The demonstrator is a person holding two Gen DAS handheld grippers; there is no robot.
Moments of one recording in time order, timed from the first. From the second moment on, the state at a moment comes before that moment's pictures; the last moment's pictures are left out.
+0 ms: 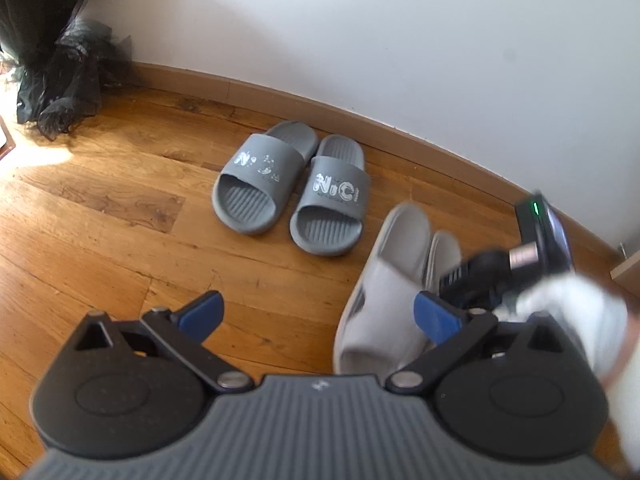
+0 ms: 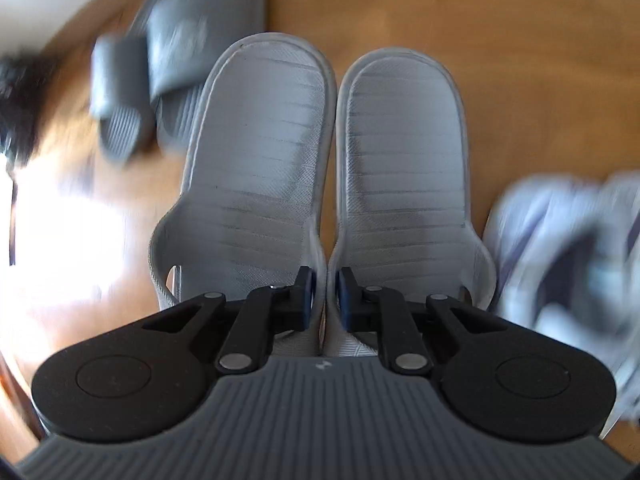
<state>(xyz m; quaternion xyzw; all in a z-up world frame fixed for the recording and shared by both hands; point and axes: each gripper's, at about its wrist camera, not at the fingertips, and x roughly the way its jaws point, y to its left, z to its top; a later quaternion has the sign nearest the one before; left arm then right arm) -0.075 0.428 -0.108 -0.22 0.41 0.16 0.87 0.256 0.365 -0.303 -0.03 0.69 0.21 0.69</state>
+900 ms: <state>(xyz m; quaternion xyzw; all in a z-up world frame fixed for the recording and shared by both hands) -0.049 0.431 -0.125 -0.21 0.44 0.17 0.86 0.462 0.435 -0.350 -0.10 0.63 0.17 0.75</state>
